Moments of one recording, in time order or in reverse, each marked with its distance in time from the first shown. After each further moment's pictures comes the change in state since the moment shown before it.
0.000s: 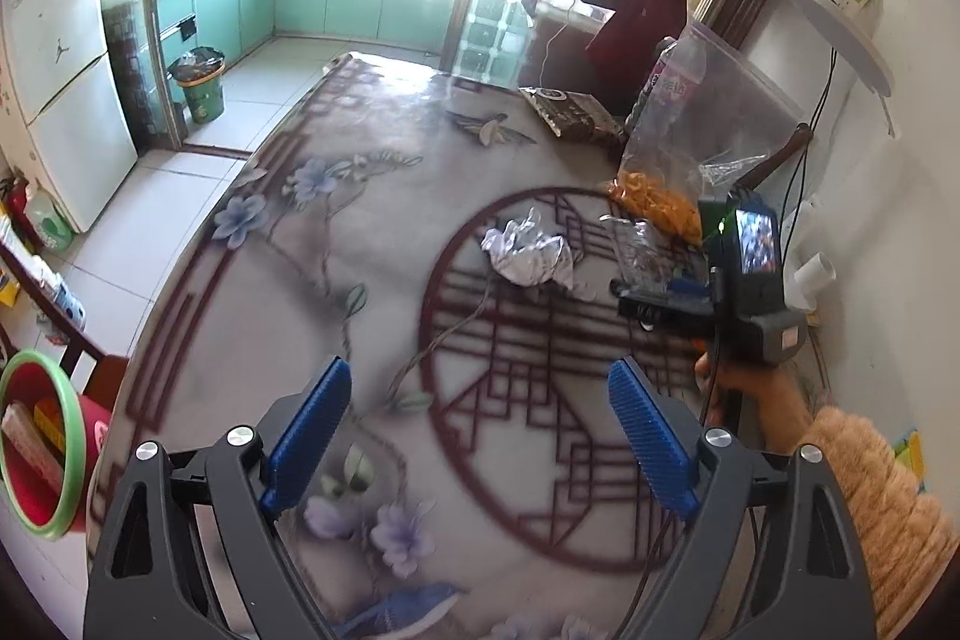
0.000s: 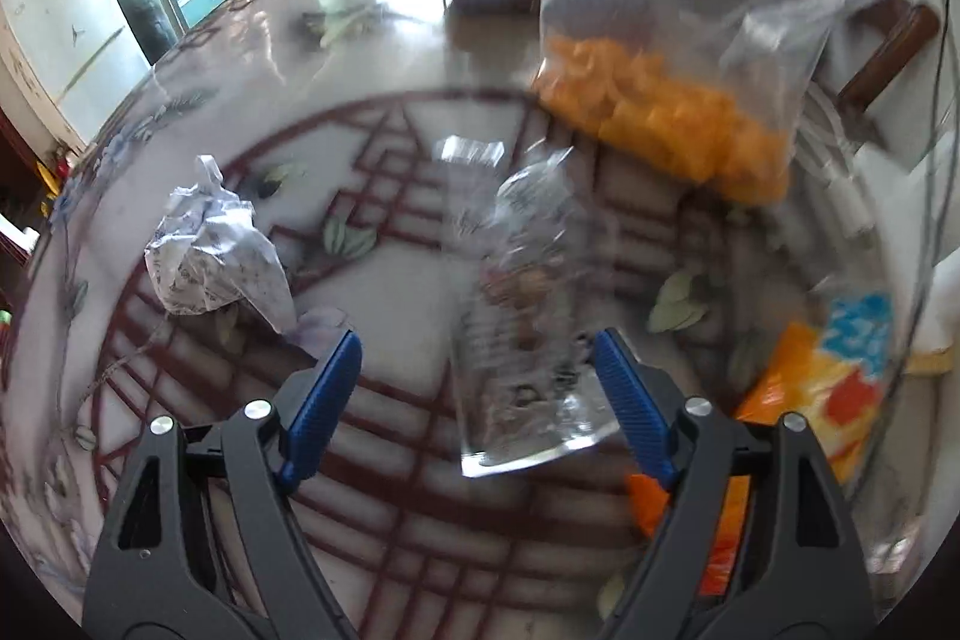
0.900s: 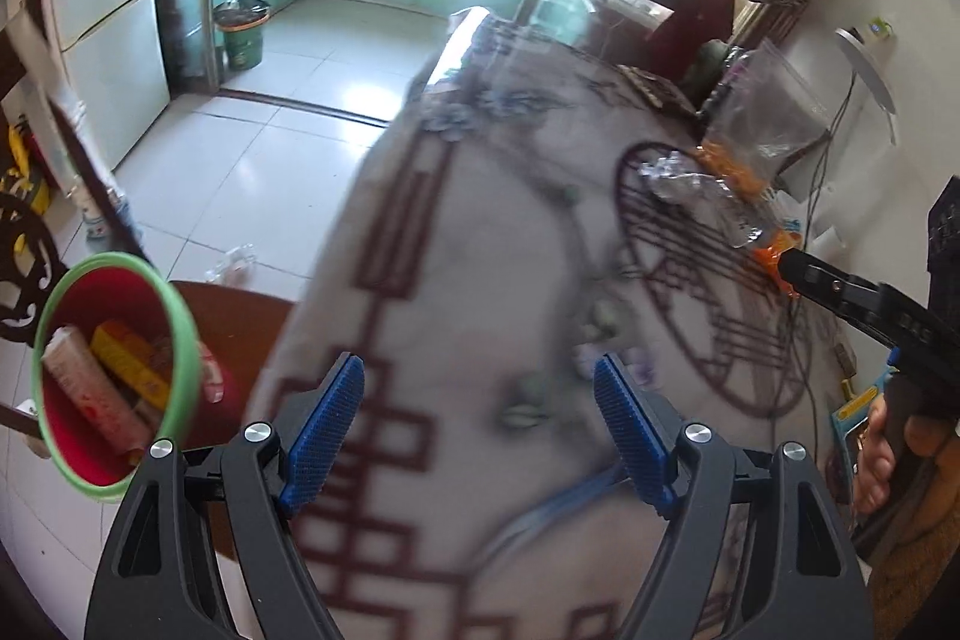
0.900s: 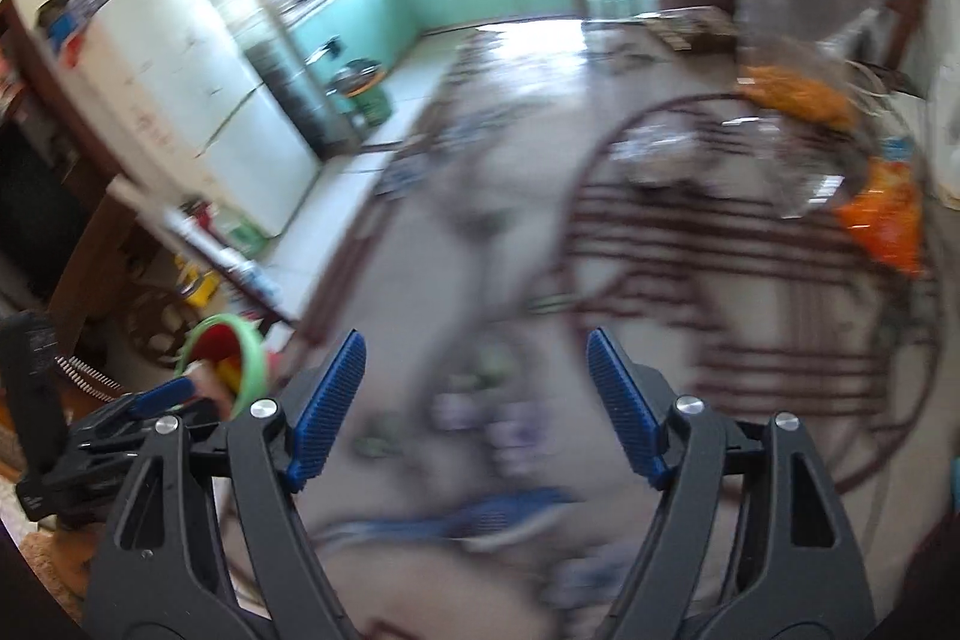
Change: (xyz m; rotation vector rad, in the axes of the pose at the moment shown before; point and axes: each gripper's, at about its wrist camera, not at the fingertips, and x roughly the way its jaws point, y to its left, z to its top) left arm -0.071 0.198 -0.085 -0.071 0.064 -0.038; right arm -0.183 0.197 -0.101 0.104 -0.130 0.249
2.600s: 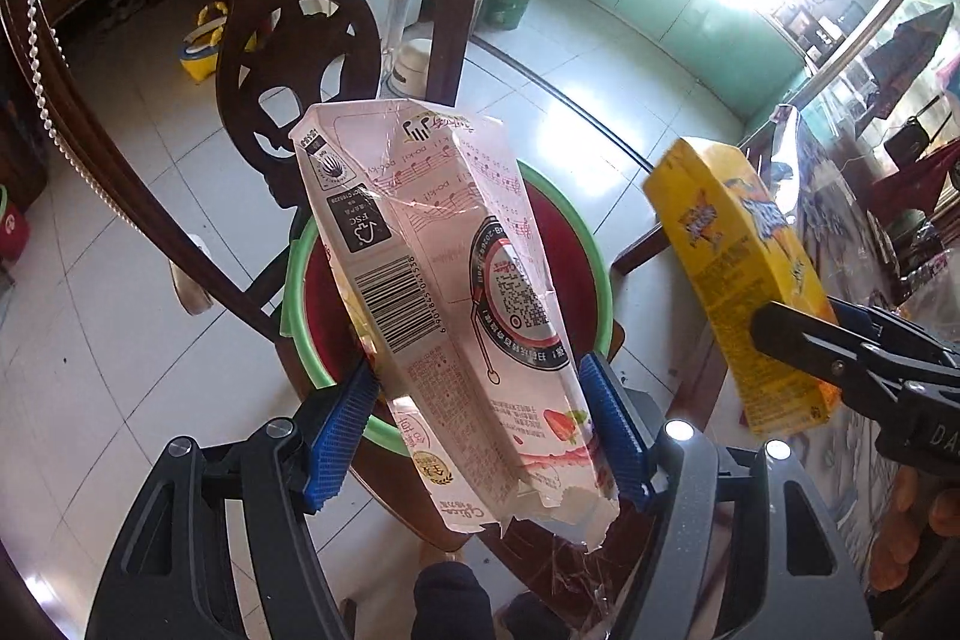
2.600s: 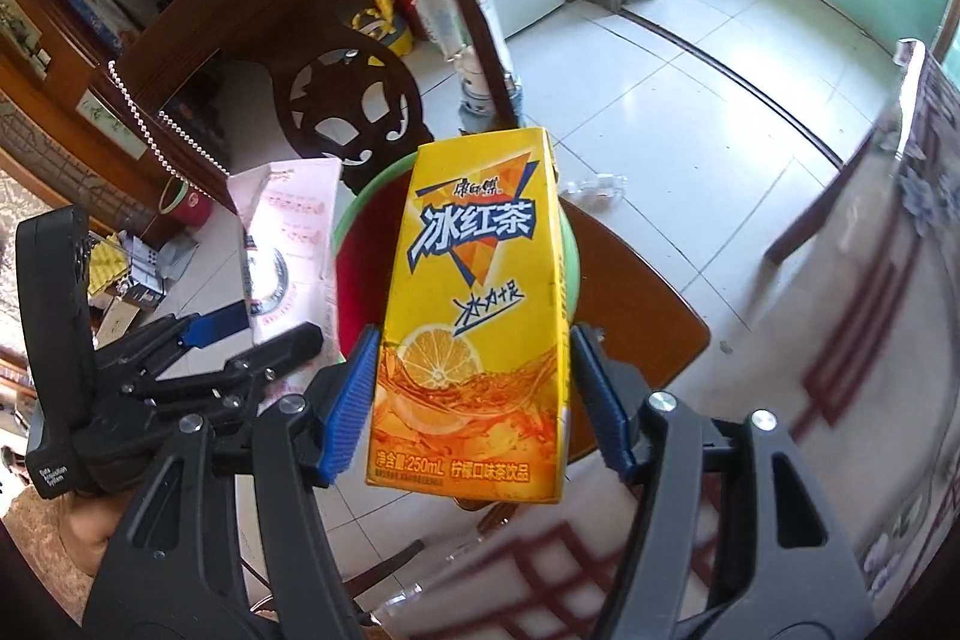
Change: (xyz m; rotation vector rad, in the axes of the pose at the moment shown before) left arm -0.055 0.288 -0.072 -0.452 -0.022 0.312; right arm 0.168 0.360 -0.071 -0.567 0.382 0.322
